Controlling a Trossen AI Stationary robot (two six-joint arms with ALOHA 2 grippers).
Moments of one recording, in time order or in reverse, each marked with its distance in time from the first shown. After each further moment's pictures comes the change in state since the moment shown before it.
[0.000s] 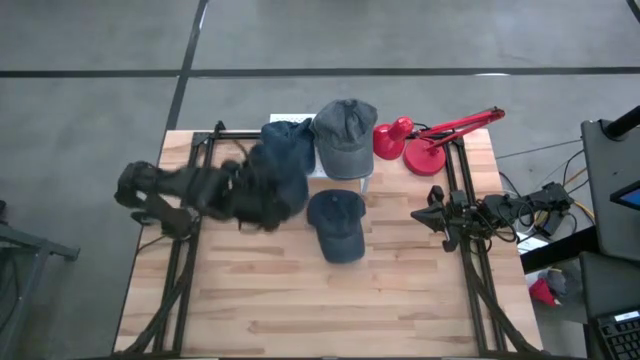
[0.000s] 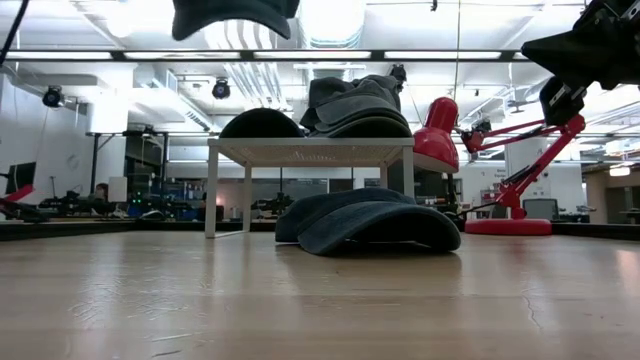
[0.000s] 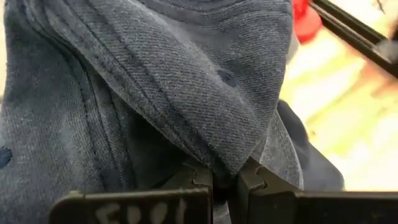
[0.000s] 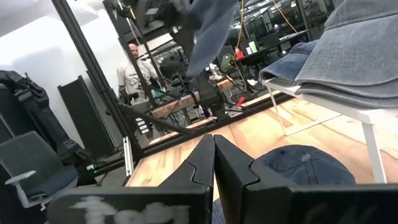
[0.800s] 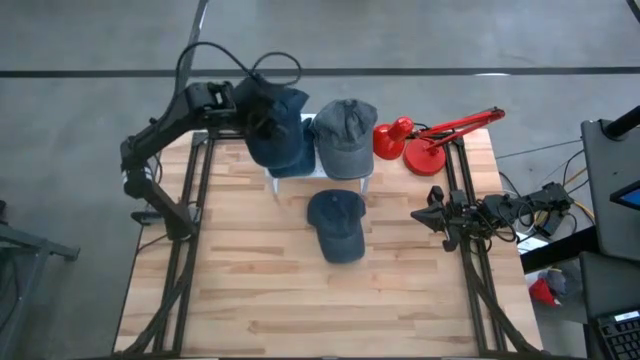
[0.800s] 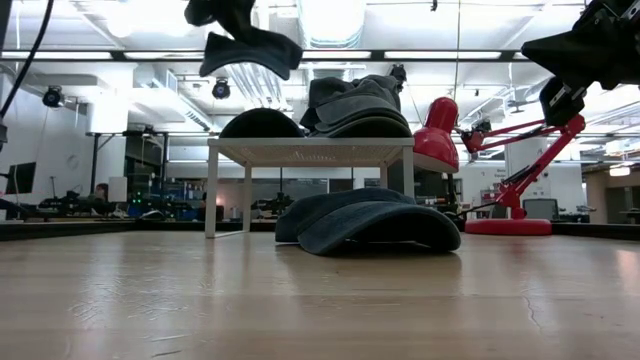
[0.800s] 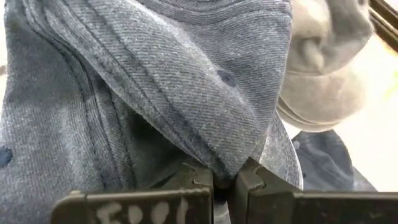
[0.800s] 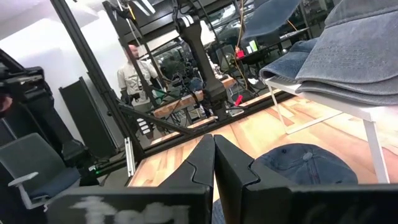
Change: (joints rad) left arm 0.664 -0.003 0.102 0.156 0.491 0.676; right arm 0.000 0.000 0.000 -0.001 0.000 0.015
